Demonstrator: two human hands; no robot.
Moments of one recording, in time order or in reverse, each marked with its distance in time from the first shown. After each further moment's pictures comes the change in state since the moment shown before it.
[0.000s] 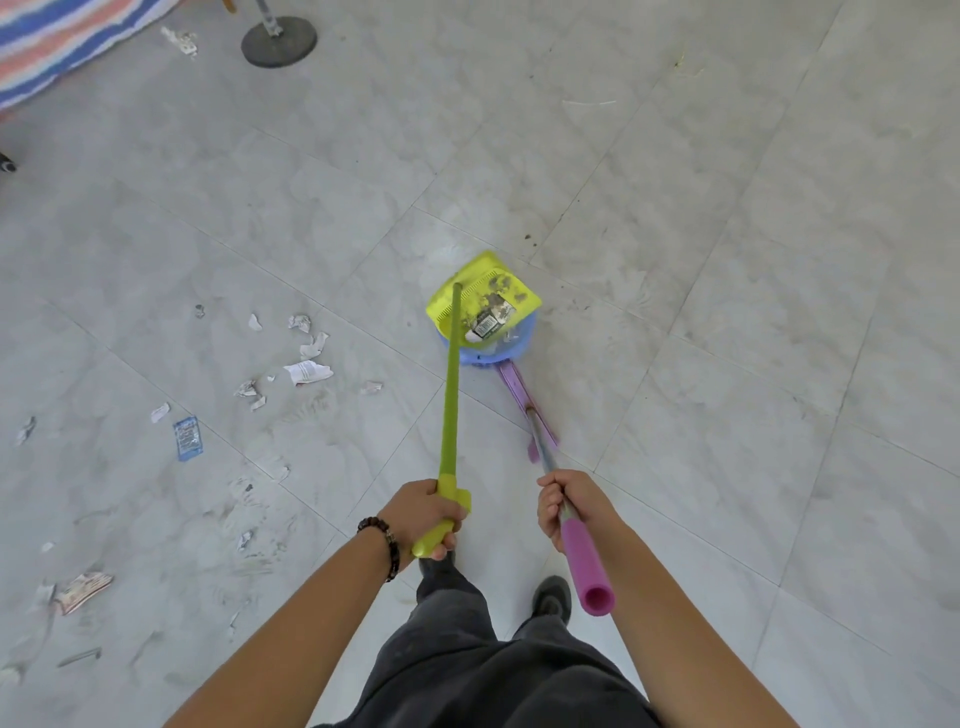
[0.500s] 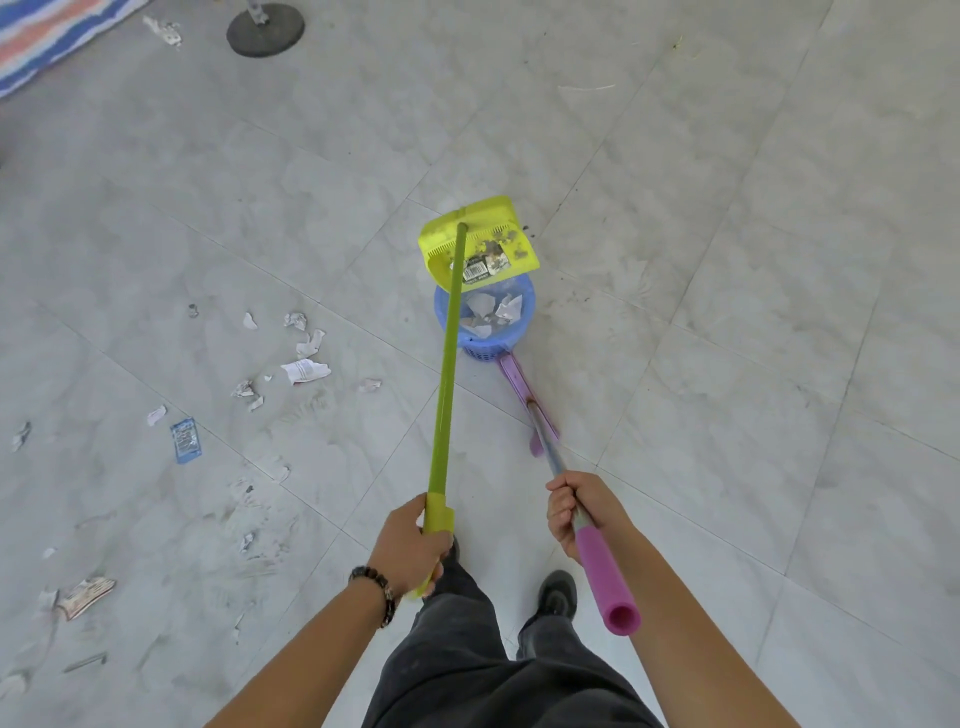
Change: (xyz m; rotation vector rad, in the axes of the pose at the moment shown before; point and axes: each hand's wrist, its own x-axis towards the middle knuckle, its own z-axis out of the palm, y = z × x) left_hand -0.001 -0.028 -0.007 0.188 0.172 0.128; right_hand -0.001 -0.005 0.001 0.023 -0.012 0.003
